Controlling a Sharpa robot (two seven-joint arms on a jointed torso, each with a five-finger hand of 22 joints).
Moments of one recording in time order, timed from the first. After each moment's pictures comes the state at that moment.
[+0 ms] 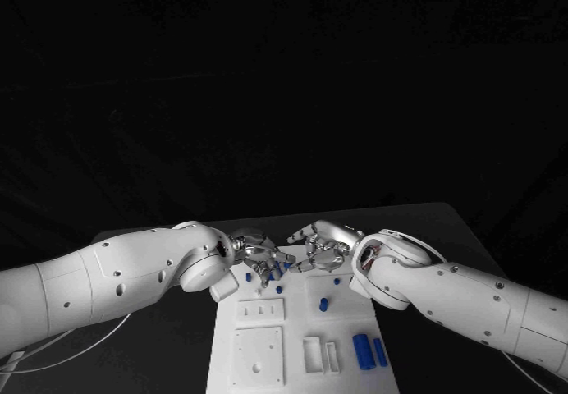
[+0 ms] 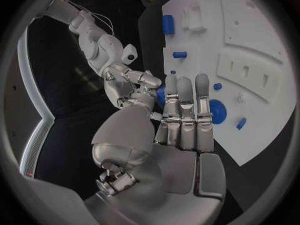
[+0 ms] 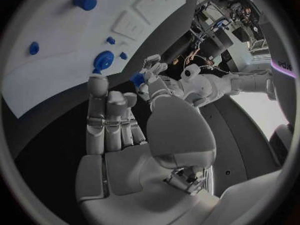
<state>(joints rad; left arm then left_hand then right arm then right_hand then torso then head) 1.43 -0.59 -0.22 1.29 -0.51 0.02 -0.18 1.16 0.15 0.11 -0.01 0.39 0.97 0.05 0.41 0.85 1.33 -0.02 0.45 0.23 1.19 -0.06 1.00 0.44 0.04 1.10 -0.08 0.48 1.03 1.12 -0.64 0.14 1.38 -1.34 -0.21 -0.04 1.30 -0.10 -0.04 0.01 0.42 0.76 0.14 0.06 0.05 1.14 0.03 0.95 1.00 1.39 -0.04 0.97 1.09 0.11 1.47 -0.07 0.40 1.31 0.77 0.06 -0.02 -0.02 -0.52</state>
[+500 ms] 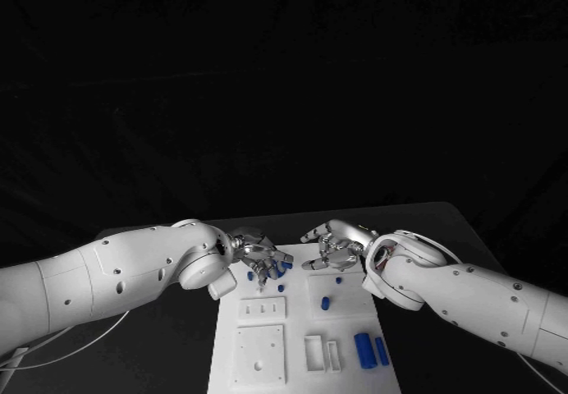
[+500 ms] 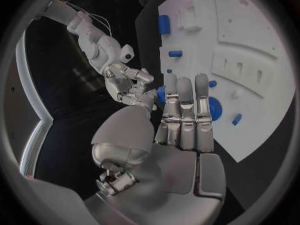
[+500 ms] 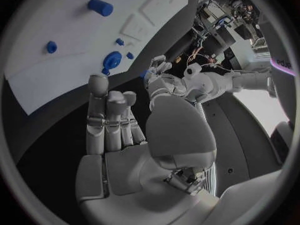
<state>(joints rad) 1.43 -0.60 -0.22 1.28 -0.53 0.02 -0.20 1.15 0.14 0.13 -0.05 0.44 0.99 0.07 0.38 0.86 1.36 -0.03 0.43 0.23 1.20 -0.07 1.00 0.44 0.04 1.11 -0.09 0.47 1.05 1.12 -0.69 0.14 1.38 -1.32 -0.21 -0.03 1.32 -0.11 -0.05 0.04 0.46 0.81 0.13 0.06 0.05 1.13 0.03 0.96 0.97 1.39 -0.04 0.97 1.08 0.11 1.47 -0.07 0.37 1.31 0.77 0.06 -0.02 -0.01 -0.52</state>
